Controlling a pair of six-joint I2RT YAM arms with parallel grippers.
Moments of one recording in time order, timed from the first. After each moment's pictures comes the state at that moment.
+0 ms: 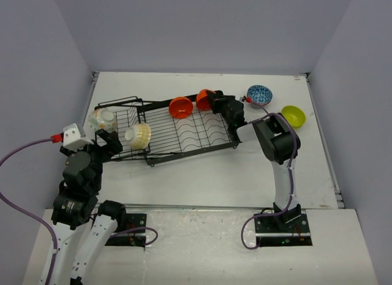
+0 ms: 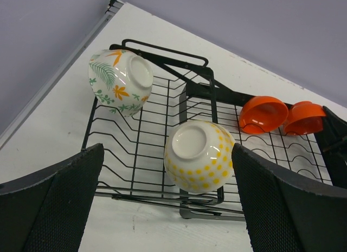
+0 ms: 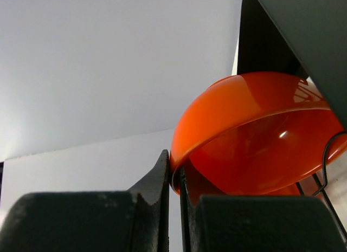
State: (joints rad) left arm -0.24 0.37 0.79 -0.59 -0.46 -0.41; right arm 0.43 2.17 1.13 0.98 0.09 1.78
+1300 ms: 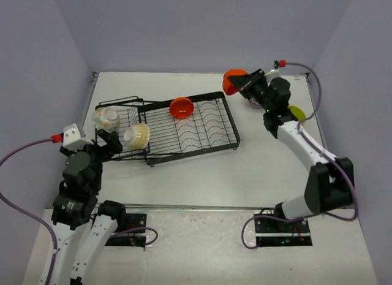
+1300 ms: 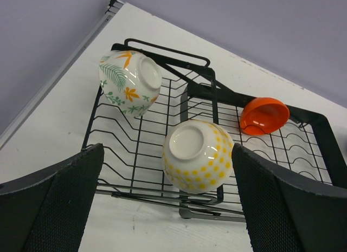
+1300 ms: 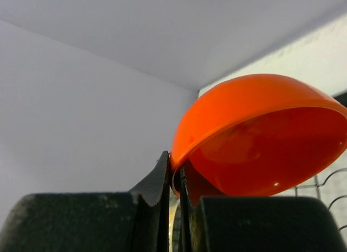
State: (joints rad) left arm -0.24 0.37 0.79 -0.59 -0.46 -0.41; right arm 0.25 1.55 0.99 0.58 -0.32 1.20
